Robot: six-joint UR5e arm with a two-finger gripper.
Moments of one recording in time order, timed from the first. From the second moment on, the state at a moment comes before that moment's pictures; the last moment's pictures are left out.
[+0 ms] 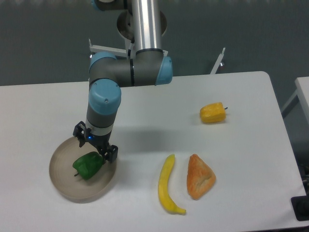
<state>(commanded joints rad) 1.91 -2.10 -1.48 -0.99 1.31 0.67</state>
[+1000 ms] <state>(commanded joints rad) 1.89 -2.15 -1.46 -0.96 1.31 0.68</state>
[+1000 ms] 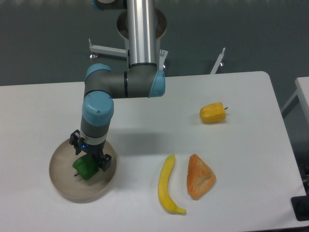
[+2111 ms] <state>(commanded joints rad) 2.15 -2.06 -1.34 -1.07 1.34 1.02</state>
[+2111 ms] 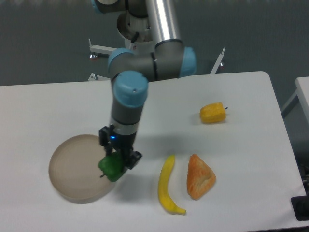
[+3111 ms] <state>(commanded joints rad) 2.30 -2.07 -1.31 -1.12 1.36 1.24</state>
